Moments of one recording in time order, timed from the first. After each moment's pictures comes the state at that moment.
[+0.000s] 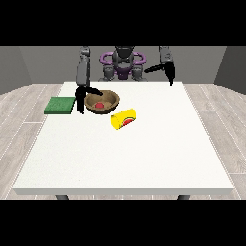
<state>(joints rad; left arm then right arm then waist) -0.39 0.11 -0.05 -1.30 -0.10 0.10 -0.22 -0.50 -0.15 -0.34 -0.63 -0.17 0.05 -0.50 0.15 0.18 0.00</state>
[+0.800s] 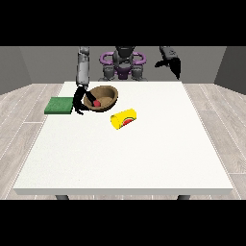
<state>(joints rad) -0.44 0.12 -0.05 -1.35 -0.07 0.04 -0.19 -0.48 -0.24 -0.25 -0.59 0.04 -0.38 -0.40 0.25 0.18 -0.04</state>
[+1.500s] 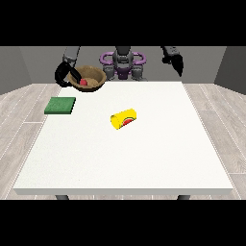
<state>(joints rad) -0.30 0.19 0.09 -1.14 -0.01 0.02 -0.23 -0.59 -0.30 -0.11 -0.66 0.14 -0.30 0.20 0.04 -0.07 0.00</state>
